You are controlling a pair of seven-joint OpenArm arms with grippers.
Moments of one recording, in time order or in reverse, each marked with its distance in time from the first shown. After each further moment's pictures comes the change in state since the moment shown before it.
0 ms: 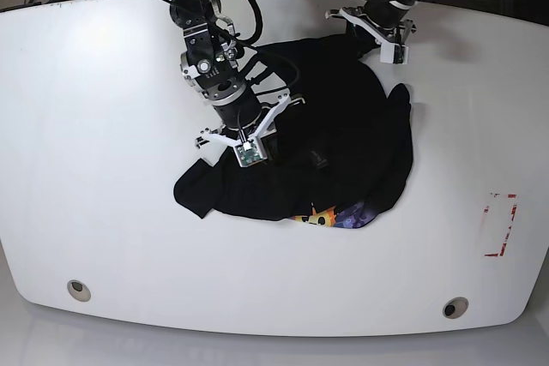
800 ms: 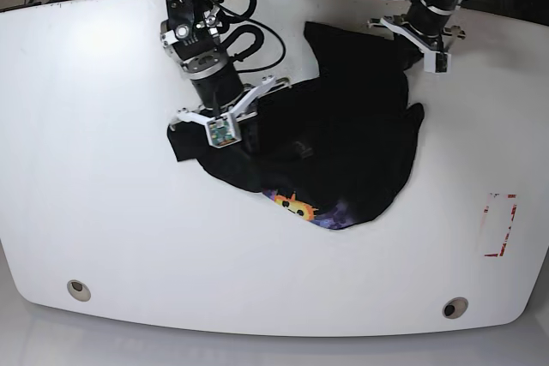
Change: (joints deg) left arm 1.9 -5.4 -9.0 11.9 2.3 3.2 5.0; right arm -9.5 -0.3 6.1 14.7 0.2 0.0 0.6
